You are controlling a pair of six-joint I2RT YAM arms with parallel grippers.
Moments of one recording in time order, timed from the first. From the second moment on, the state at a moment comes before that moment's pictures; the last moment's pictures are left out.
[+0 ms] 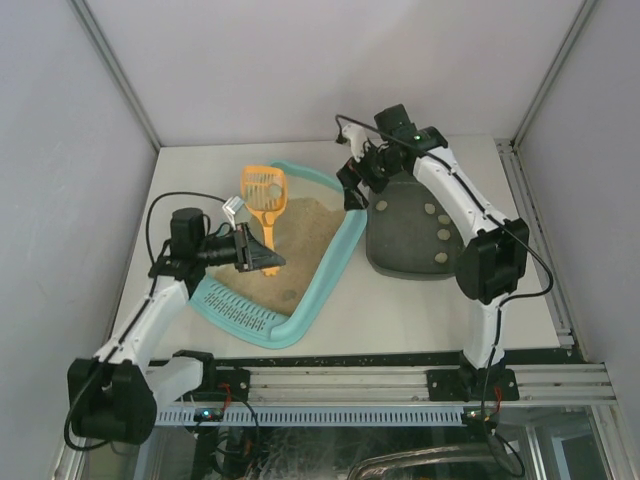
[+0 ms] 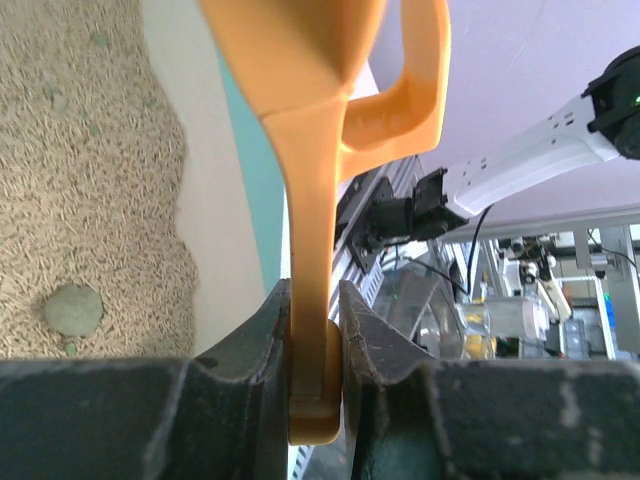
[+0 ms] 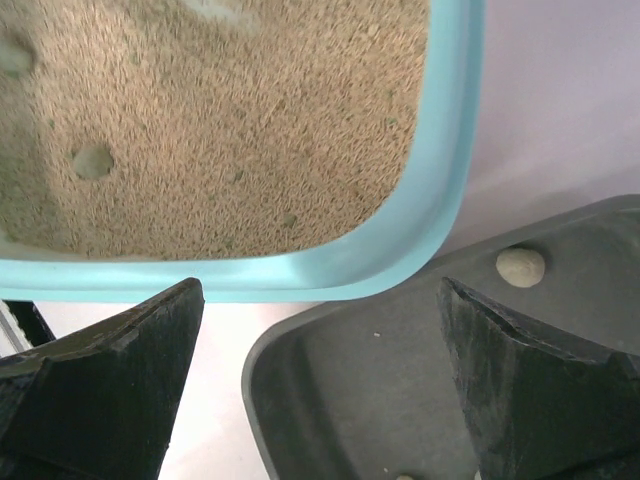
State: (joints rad) left arm -0.14 1.10 0.73 -0.27 1.05 -0.50; right arm 0.40 1.98 2.02 -1.02 -0.55 -0.40
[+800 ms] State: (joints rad) left arm -0.18 1.11 0.33 1.36 1.08 -1.66; right arm 0.33 1.88 1.85 -1.06 -0.50 -0.52
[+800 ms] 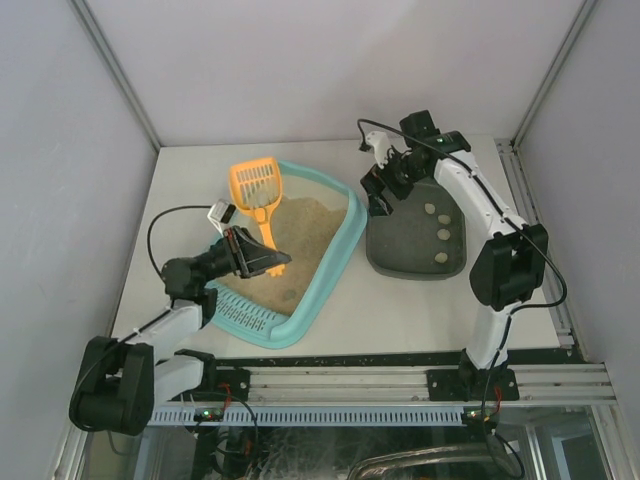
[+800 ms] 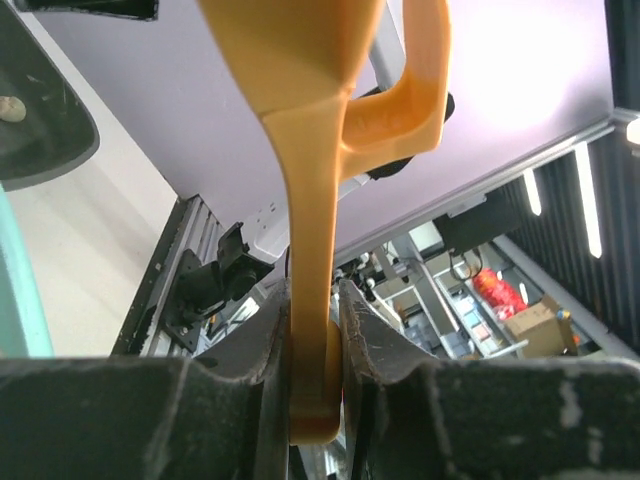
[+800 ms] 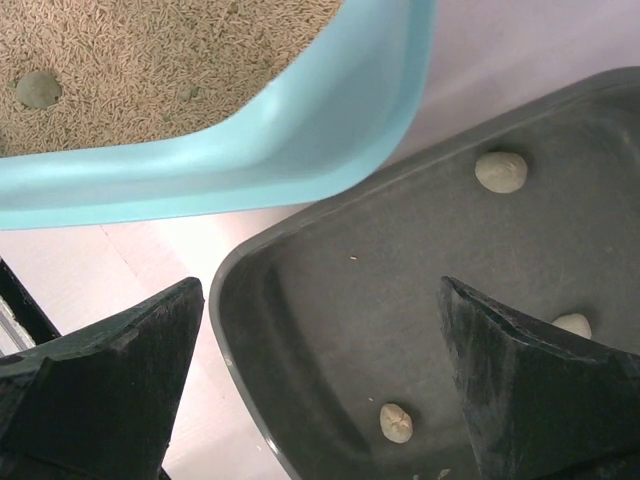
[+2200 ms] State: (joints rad) left arm -0.57 1.94 1.85 -0.73 0.83 -0.38; right arm -0.05 1.77 1.89 -1.06 -0.84 -0.28
